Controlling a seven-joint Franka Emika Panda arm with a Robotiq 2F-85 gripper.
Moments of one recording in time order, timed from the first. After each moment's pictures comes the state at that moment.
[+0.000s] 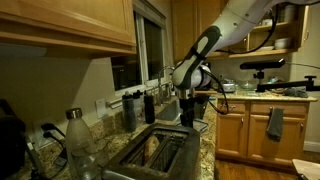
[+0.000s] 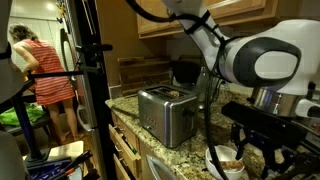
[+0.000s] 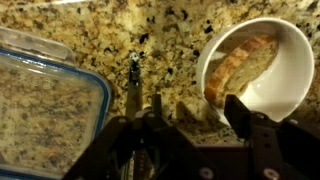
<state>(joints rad) -0.28 0.44 -0.12 -1.94 0.09 2.31 -0.46</state>
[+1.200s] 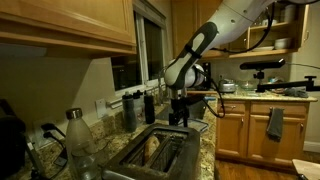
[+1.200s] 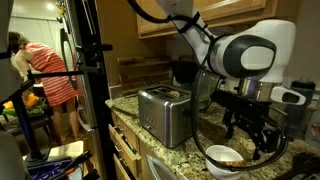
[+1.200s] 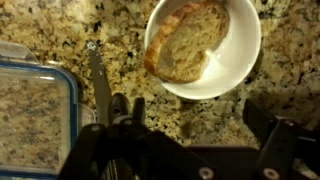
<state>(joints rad) -0.21 0.43 -0.10 -1.92 0.07 2.31 -0.19</state>
